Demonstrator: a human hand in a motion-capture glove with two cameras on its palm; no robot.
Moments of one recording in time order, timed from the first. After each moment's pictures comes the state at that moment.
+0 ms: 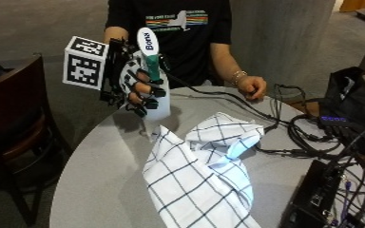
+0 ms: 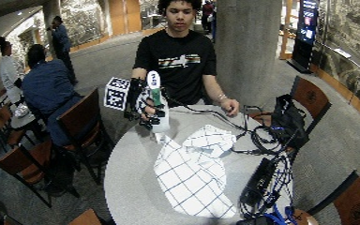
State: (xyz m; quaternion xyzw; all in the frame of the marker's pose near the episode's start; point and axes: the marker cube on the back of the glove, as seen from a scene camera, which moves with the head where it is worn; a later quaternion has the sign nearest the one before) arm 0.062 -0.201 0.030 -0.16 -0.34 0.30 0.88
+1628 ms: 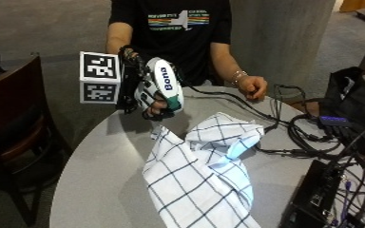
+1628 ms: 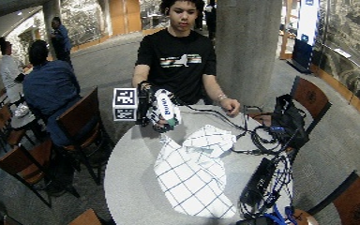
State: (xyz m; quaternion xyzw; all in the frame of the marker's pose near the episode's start) arm 0.049 -0.214 0.063 -0.28 -0.37 0.41 0.79
